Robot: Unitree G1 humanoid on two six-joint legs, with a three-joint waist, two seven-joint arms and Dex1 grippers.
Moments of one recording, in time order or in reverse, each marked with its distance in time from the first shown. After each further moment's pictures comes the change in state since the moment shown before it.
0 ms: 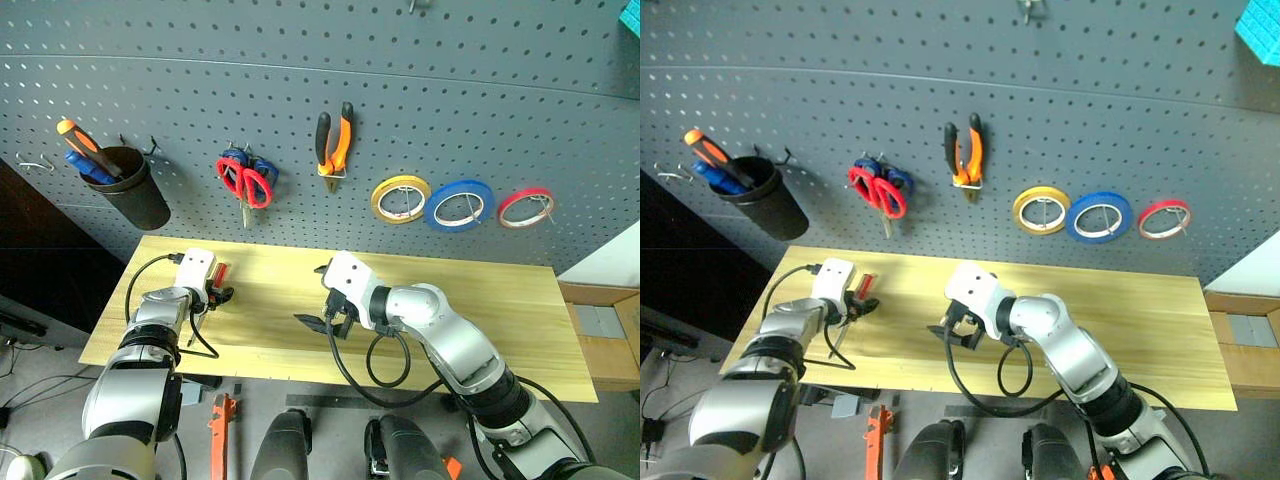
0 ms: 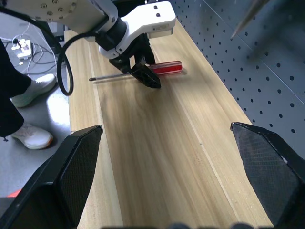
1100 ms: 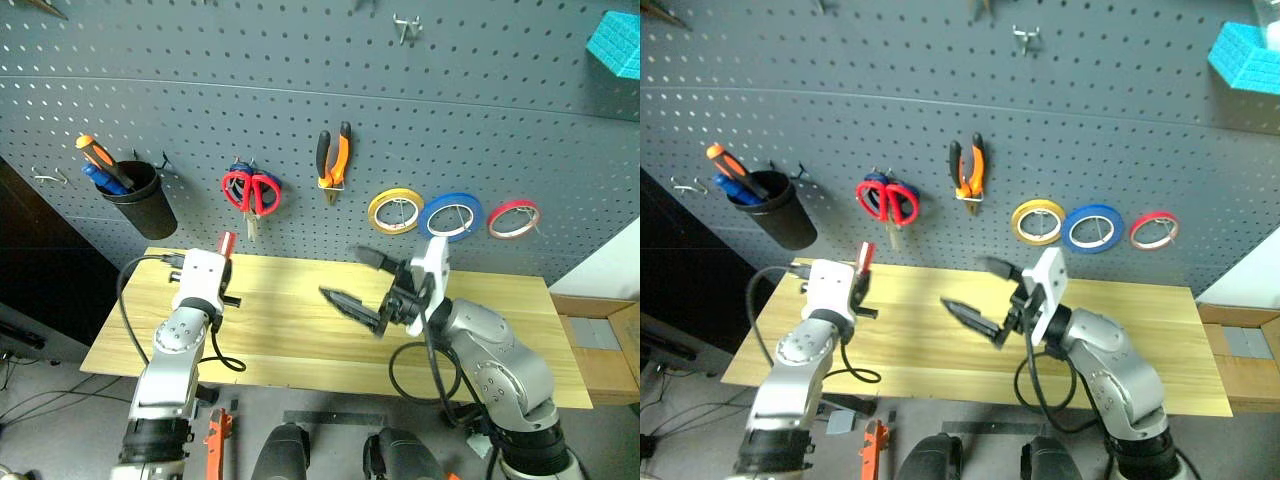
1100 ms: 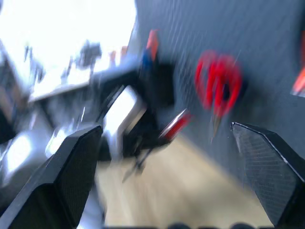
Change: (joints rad) left arm 0.648 -0.198 0.115 -1.343 0.084 0.054 0.446; right arm 0.253 0.144 -0.399 -0.190 0.493 -0.195 -0.030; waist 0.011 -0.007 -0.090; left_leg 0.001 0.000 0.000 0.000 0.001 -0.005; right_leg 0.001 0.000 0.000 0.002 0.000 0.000
